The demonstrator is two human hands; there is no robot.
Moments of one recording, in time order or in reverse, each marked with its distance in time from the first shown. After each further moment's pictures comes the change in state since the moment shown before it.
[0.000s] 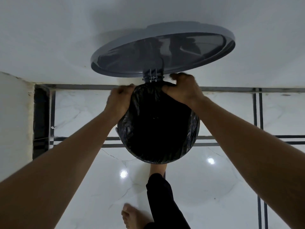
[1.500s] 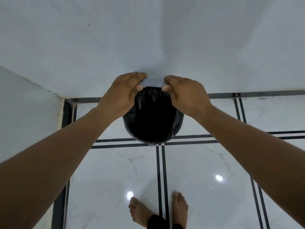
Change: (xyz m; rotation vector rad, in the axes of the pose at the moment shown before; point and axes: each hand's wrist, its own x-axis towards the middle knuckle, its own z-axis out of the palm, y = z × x) left_hand -0.149 0.046 -0.076 0.598 0.041 1.071; right_hand -0.180 -0.038 -0.092 -0.440 0.387 -0.587
